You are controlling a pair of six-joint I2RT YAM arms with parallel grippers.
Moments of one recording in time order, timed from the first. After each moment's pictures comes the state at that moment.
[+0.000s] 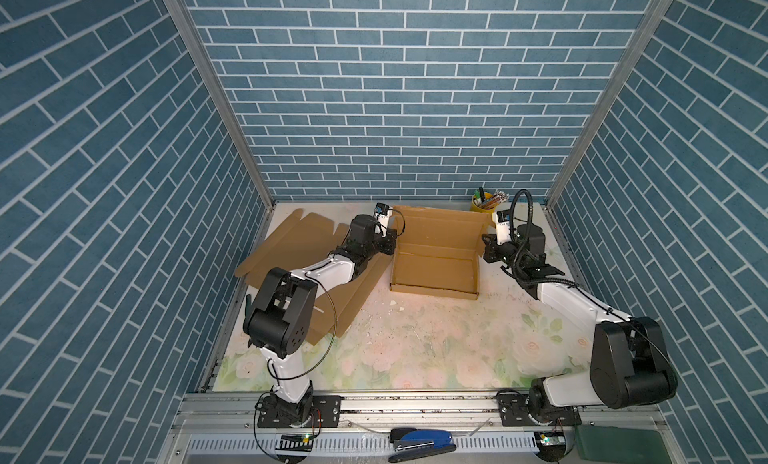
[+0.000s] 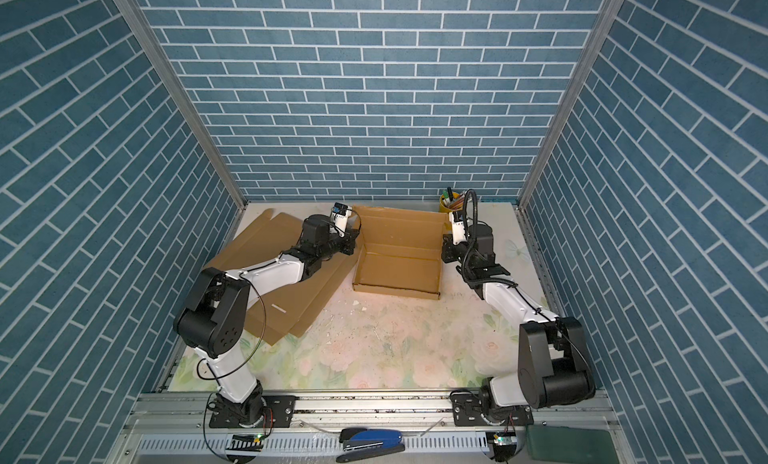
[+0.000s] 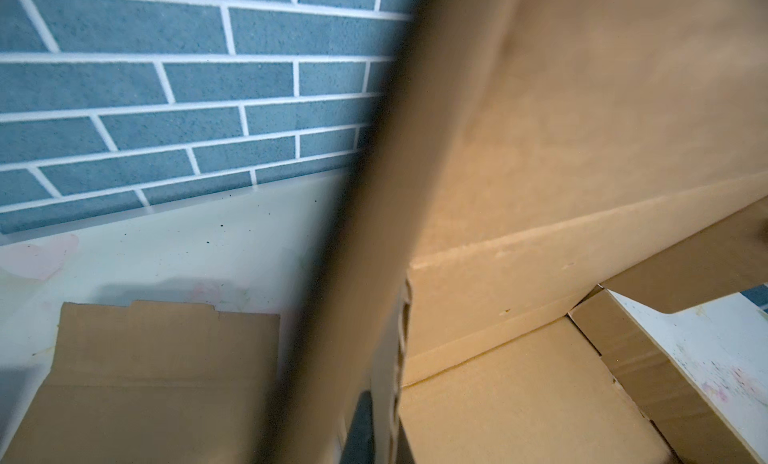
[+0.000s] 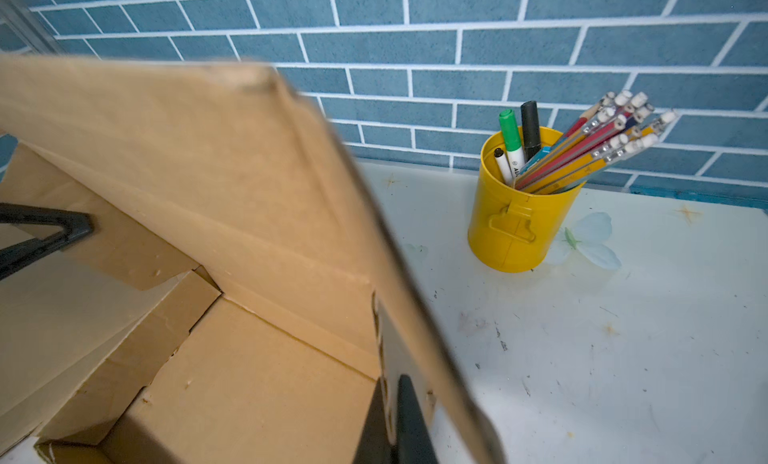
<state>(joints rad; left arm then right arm) -0.43 1.80 1.09 0.31 0.19 -0.15 0.24 1.41 0.81 0.20 -0.20 0.05</state>
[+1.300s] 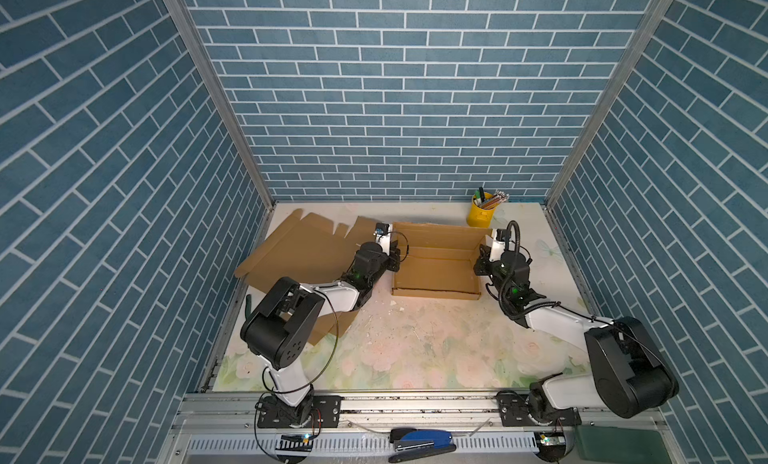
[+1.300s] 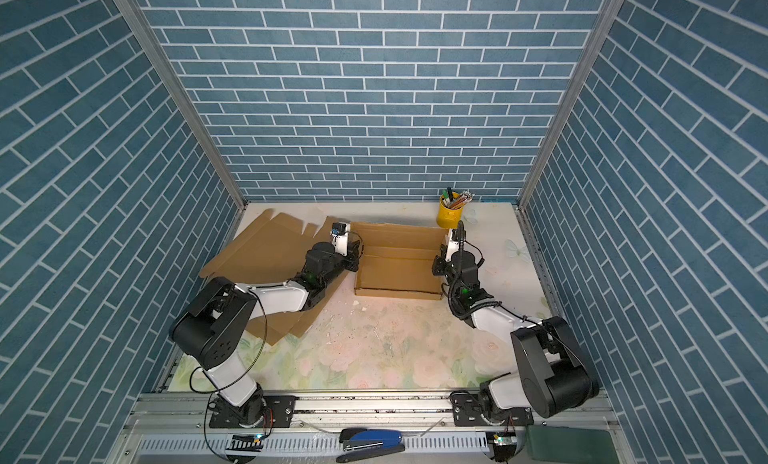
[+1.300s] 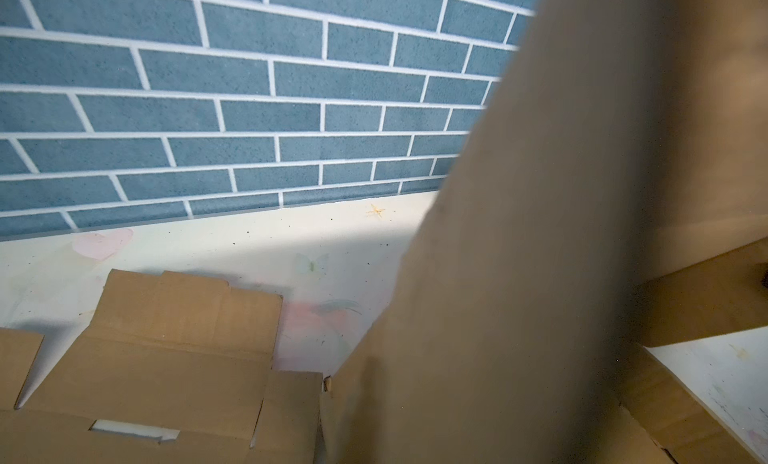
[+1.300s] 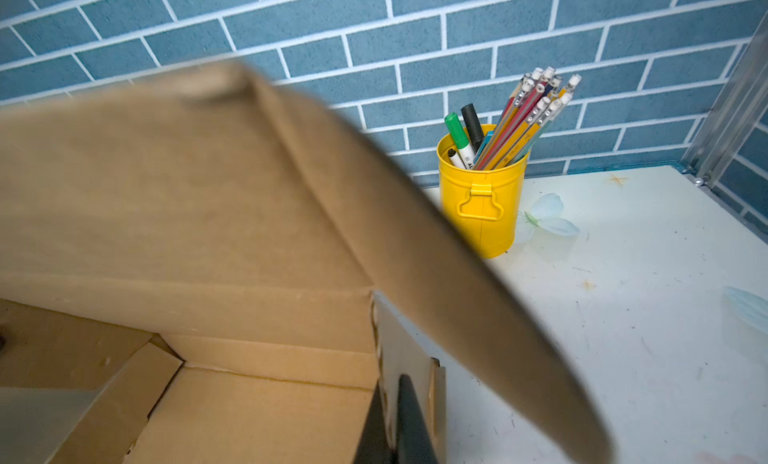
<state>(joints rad) -0.56 1.74 0.82 0.67 -0.07 -0.21 0.41 1.39 0.56 0.57 0.14 0.24</state>
